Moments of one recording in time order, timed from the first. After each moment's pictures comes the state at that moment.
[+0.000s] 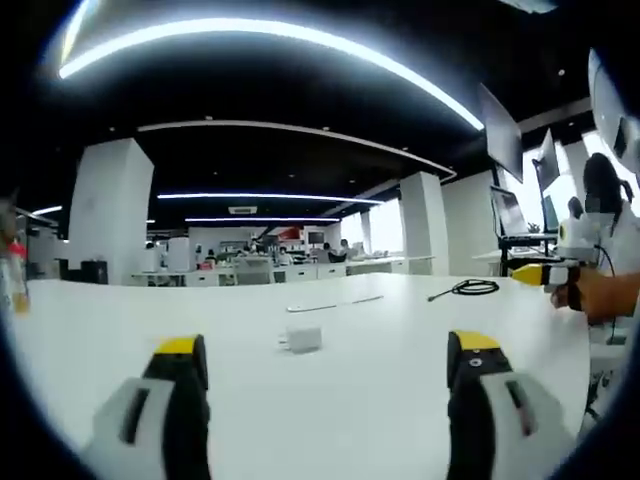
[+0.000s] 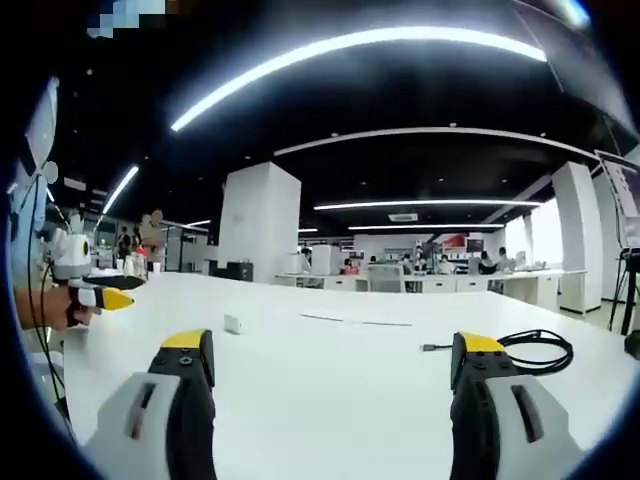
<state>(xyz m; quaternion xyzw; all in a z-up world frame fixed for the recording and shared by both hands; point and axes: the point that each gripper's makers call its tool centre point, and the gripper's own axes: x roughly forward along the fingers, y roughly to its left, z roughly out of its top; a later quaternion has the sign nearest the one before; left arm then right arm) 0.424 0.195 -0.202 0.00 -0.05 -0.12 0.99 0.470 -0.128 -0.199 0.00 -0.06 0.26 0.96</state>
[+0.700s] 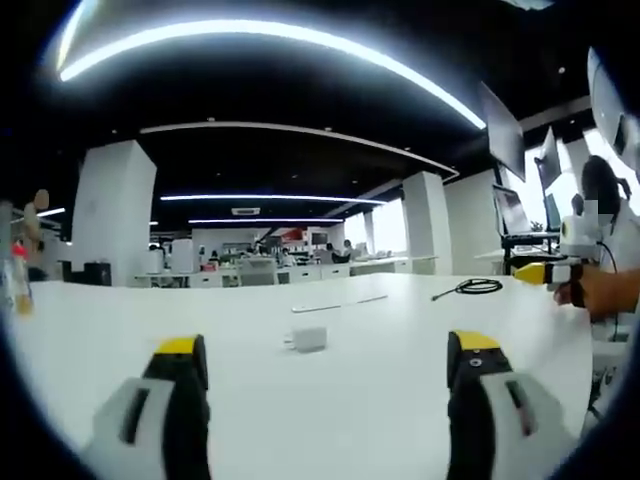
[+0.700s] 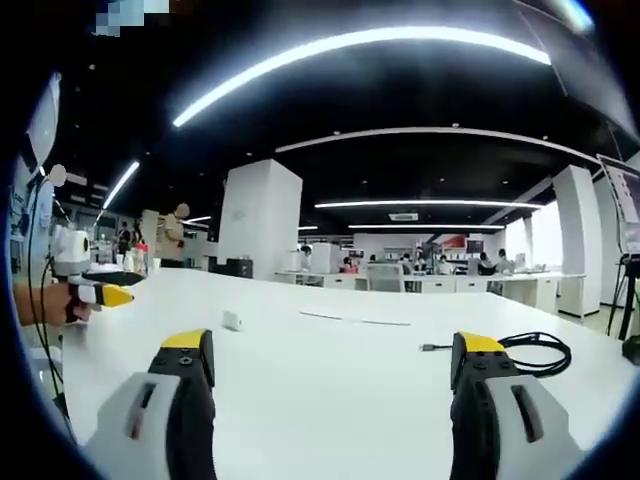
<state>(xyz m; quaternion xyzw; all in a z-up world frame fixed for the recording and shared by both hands) 0.420 0.199 -0.200 0.01 -0.05 -0.12 0.99 0.469 -0.126 -0.199 -0.01 -0.06 0.26 0.96</state>
